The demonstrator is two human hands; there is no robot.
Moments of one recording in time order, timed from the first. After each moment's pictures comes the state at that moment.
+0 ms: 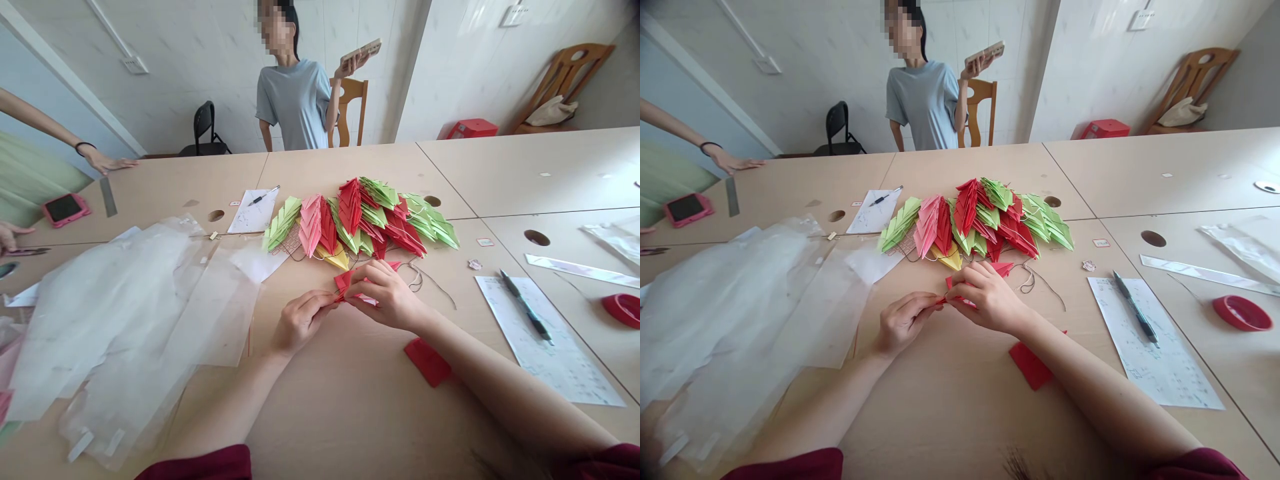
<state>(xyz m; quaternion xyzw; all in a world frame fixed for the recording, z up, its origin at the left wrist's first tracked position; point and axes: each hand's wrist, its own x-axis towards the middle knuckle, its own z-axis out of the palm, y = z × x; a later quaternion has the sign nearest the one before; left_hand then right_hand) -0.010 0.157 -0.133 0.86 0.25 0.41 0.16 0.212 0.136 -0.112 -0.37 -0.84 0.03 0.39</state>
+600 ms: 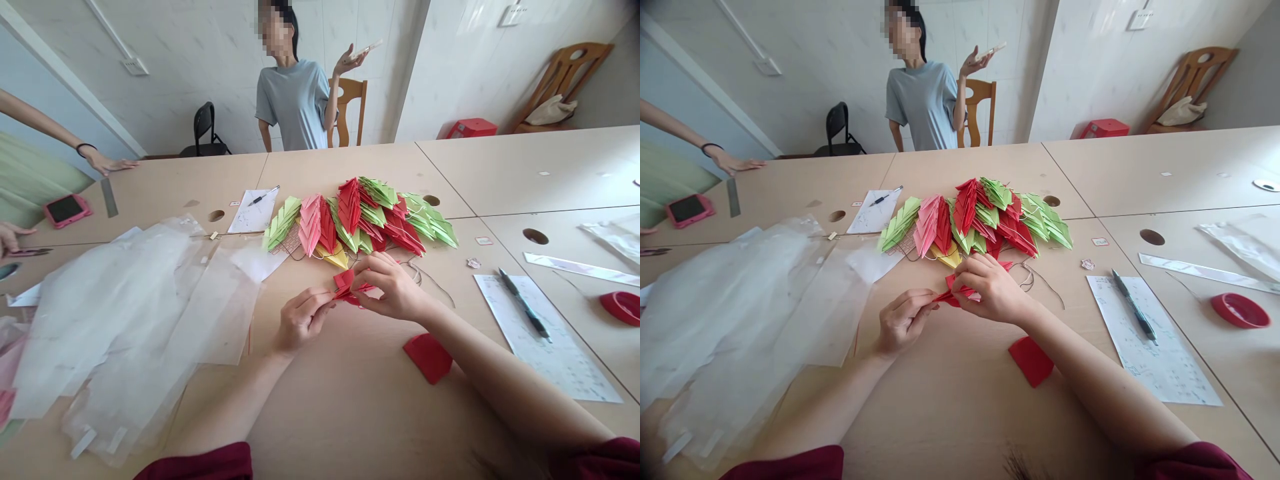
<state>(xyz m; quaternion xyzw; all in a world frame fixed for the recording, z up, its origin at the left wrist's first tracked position) -0.007 0.155 -0.133 0.85 0.25 0.44 0.13 0.222 0.140 -0.096 -0.37 -0.84 0.06 0.39</state>
